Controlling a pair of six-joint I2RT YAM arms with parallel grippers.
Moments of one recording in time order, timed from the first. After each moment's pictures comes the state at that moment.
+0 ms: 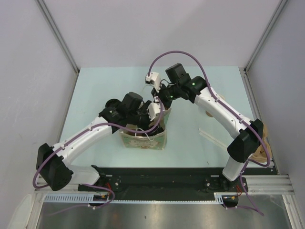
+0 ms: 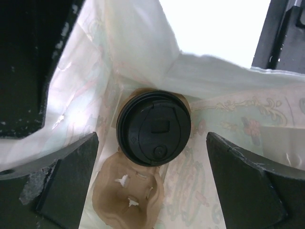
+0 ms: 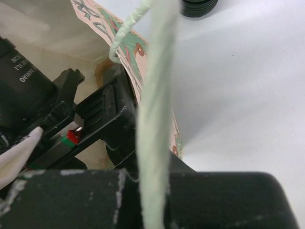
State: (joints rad) left arm -0.71 1.30 1.10 -0.57 0.43 0.36; right arm 0.69 1.73 1.78 -0.83 -0.56 -0.31
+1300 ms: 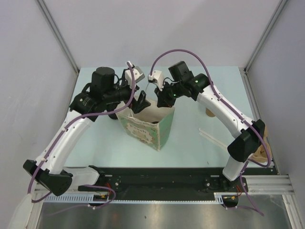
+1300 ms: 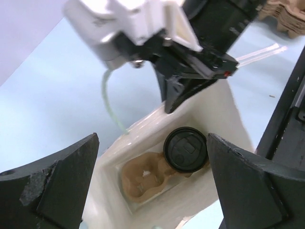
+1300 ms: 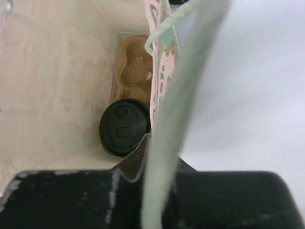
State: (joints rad) left arm -0.52 1.24 1.49 -0.68 0.44 0.24; right arm 0.66 1.73 1.82 -0.90 -0.51 -0.37
